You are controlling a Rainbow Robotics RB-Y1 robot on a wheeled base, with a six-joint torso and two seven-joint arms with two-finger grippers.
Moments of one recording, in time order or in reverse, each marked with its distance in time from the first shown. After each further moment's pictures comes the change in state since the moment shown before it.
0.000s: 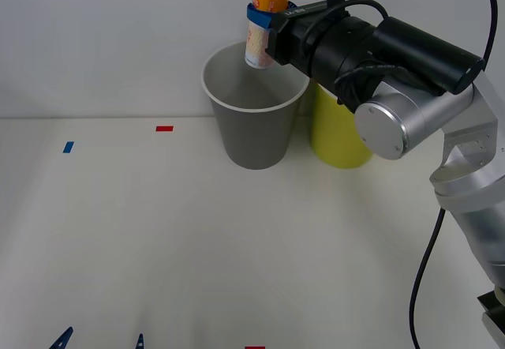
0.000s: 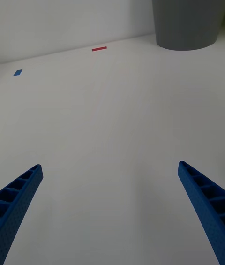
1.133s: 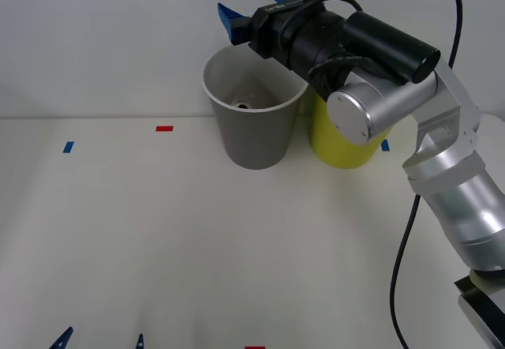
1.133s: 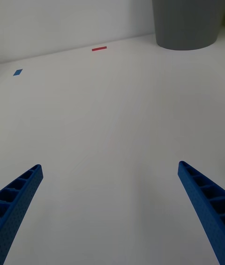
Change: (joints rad) right arm -0.085 0.061 0.029 0.151 0.046 -0.059 0.030; left arm 0.000 0.000 0.000 0.000 0.000 0.000 0.000
